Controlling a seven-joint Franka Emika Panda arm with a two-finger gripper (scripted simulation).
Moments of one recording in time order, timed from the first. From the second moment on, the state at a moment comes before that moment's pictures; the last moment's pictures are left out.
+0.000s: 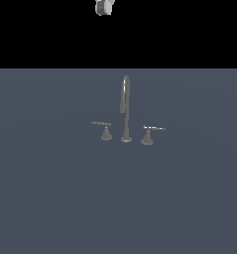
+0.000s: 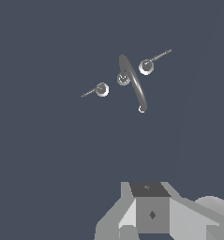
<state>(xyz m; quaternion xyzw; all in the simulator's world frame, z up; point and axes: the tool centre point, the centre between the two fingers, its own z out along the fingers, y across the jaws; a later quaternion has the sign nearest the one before) -0.063 0.029 0.400 -0.95 0.31 0.05 0.08</state>
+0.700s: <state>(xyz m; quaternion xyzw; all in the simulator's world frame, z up) 0.028 0.051 0.302 -0.86 0.50 0.07 0.07</state>
